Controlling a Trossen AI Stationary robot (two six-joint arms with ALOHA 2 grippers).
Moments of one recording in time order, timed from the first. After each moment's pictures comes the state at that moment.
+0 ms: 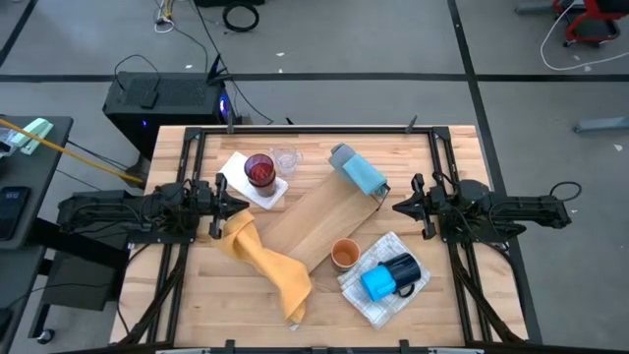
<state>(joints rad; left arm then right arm) 0.05 0.20 0.01 0.26 0.01 -0.04 -0.04 0.01 0.02 0.02 -0.11 0.05</state>
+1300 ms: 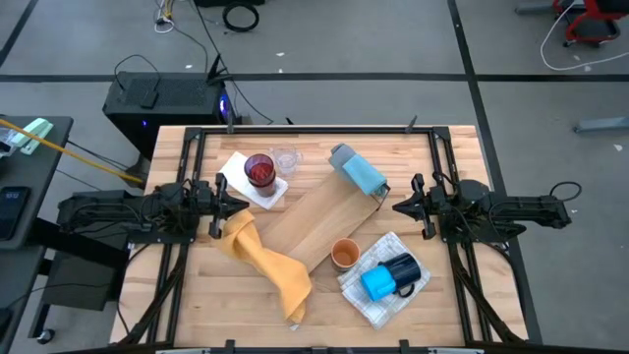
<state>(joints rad) 0.05 0.20 0.01 0.28 0.01 -0.04 -0.04 0.01 0.02 0.02 -0.11 0.05</state>
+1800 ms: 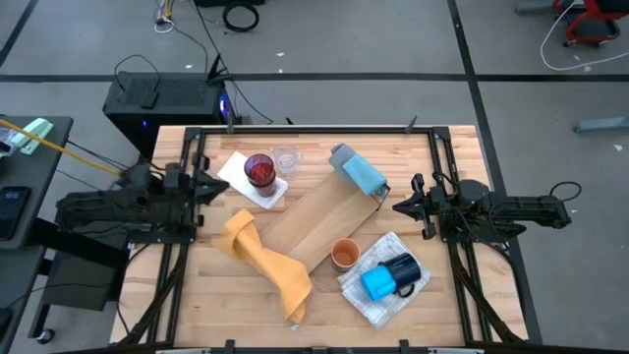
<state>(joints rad) 0.05 0.26 0.40 0.17 0.01 0.04 -0.04 0.01 0.02 0.02 -0.11 0.05</state>
